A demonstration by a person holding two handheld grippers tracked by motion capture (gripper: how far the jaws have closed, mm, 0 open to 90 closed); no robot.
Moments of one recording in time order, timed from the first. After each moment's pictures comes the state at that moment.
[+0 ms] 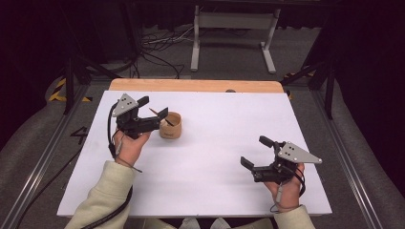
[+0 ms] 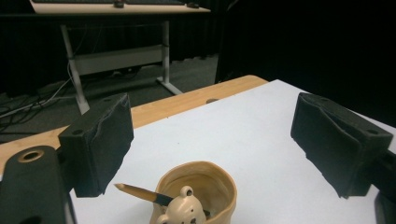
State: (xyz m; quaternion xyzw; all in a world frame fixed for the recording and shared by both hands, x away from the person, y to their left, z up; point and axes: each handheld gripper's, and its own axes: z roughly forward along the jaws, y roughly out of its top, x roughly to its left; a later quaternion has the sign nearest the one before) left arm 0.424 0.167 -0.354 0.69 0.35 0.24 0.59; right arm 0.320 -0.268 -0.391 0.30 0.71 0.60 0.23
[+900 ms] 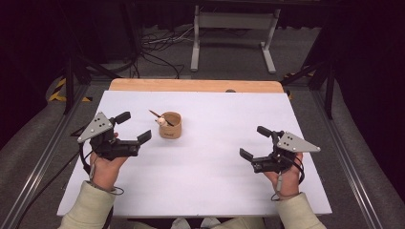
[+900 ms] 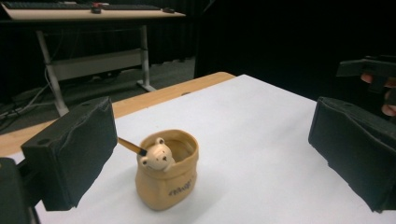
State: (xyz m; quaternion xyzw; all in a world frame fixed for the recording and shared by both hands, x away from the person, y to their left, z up) left arm 0.356 0.208 -0.348 0.70 0.32 0.21 0.60; right arm 0.345 -0.270 -0.380 0.26 0.71 0.60 0.24
